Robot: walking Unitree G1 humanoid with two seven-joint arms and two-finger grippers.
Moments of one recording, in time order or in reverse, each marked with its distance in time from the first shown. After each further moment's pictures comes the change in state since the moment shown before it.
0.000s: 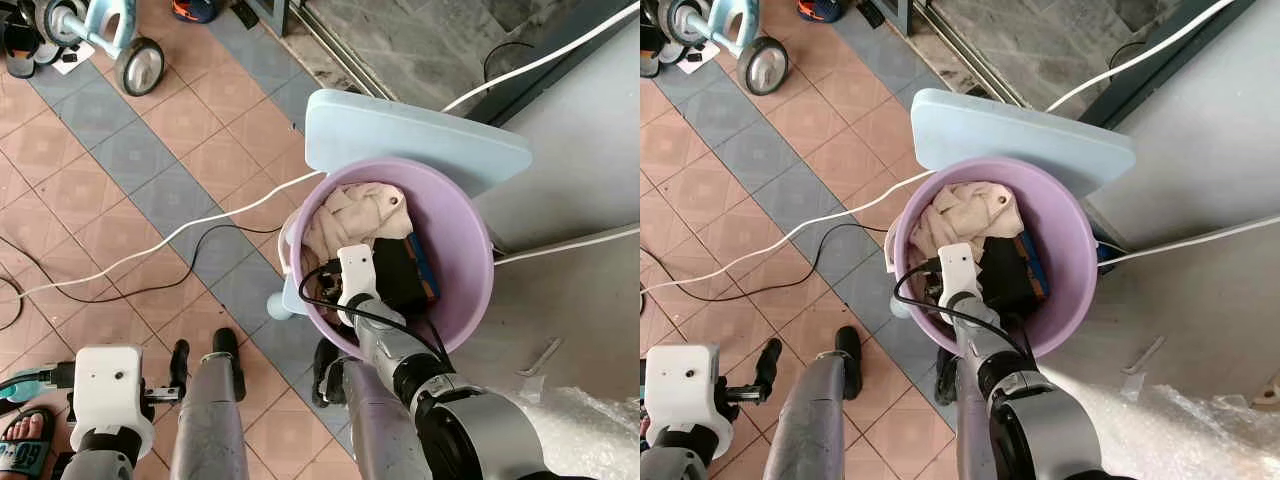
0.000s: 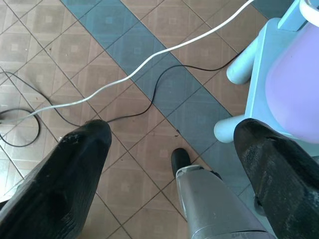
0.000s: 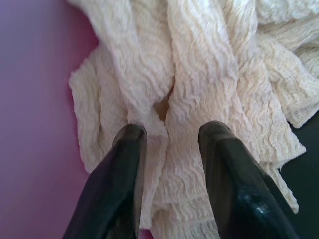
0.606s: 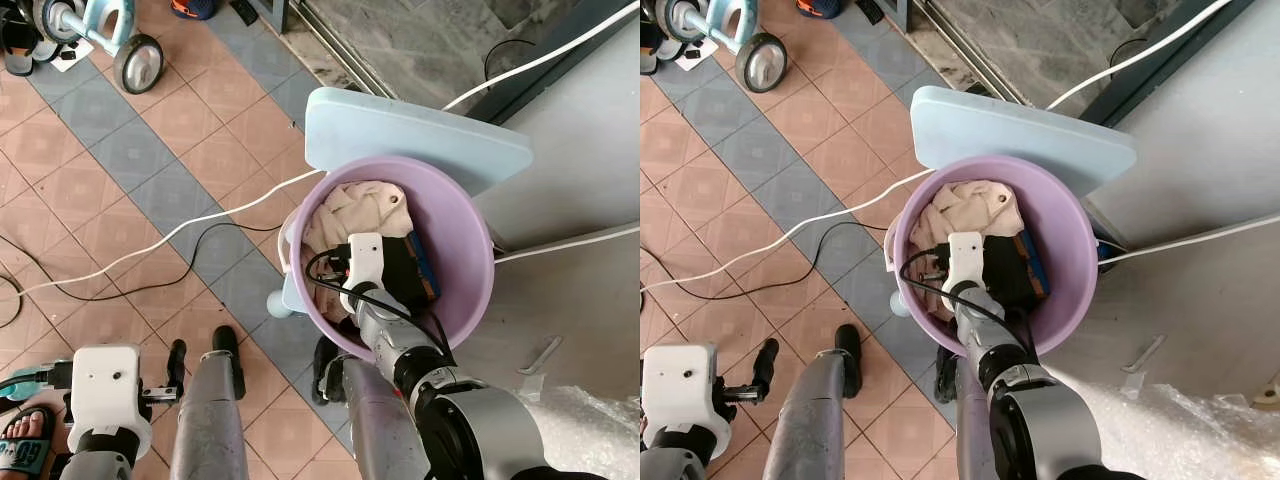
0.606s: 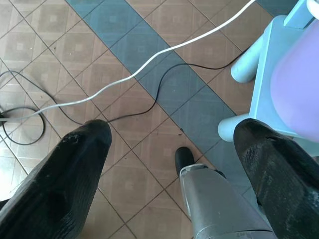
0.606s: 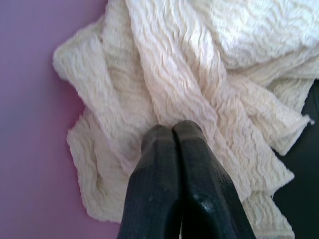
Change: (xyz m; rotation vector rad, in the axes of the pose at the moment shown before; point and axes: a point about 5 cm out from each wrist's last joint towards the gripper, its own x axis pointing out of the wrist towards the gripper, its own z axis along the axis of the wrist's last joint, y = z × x) left arm 0.000 0.001 0.002 0.007 -0.007 0.016; right arm 0.003 -0.004 0.018 0.095 -0.088 -0.012
